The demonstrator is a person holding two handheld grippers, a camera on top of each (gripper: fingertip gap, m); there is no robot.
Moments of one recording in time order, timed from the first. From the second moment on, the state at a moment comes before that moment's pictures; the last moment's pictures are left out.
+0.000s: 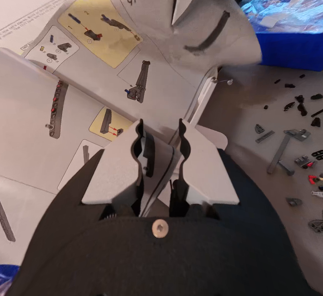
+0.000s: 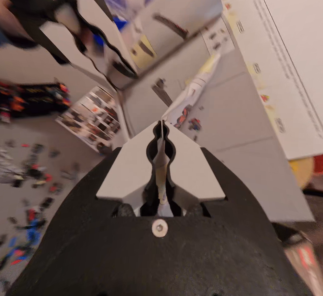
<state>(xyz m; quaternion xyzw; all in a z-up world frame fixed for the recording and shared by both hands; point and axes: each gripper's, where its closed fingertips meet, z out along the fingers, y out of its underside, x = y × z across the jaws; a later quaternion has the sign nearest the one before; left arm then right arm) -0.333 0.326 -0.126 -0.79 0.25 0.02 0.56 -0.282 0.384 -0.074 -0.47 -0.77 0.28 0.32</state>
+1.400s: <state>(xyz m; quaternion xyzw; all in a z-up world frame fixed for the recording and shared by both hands) -0.465 0.219 -0.106 -0.67 -0.02 -0.19 0.71 -0.399 0.202 -0.142 -0.30 -0.86 0.13 0.40</state>
